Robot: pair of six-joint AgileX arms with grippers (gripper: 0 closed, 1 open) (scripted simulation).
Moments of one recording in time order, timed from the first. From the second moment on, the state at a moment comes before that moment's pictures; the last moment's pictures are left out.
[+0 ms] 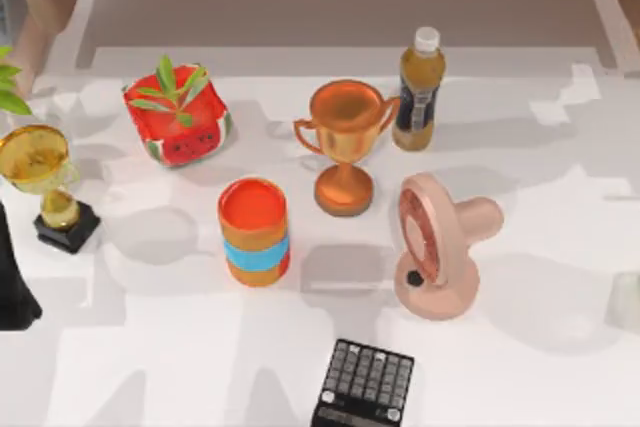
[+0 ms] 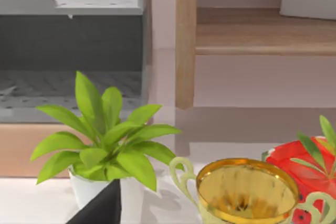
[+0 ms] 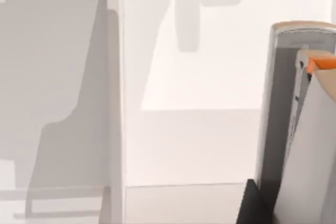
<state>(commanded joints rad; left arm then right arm) 0.00 0.00 0.00 0.00 0.00 0.00 -0.26 2.25 2.35 -1.40 0.04 -0.26</state>
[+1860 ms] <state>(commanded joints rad) 0.00 0.00 0.00 0.00 0.00 0.00 -0.38 2.39 2.58 -1.43 0.07 -0.25</state>
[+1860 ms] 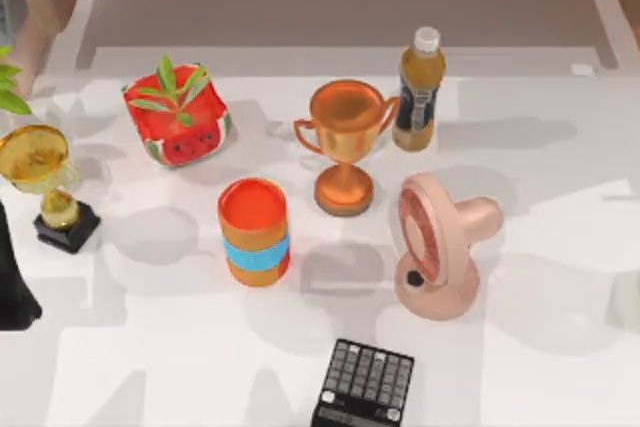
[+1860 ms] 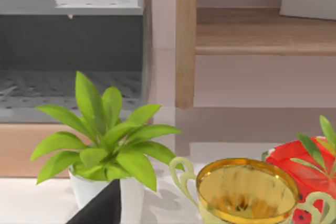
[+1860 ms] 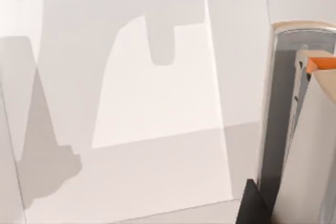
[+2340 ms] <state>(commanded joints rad) 0.00 0.00 0.00 0.00 0.00 0.00 -0.38 2.61 2.45 -1.41 0.00 -0.36</state>
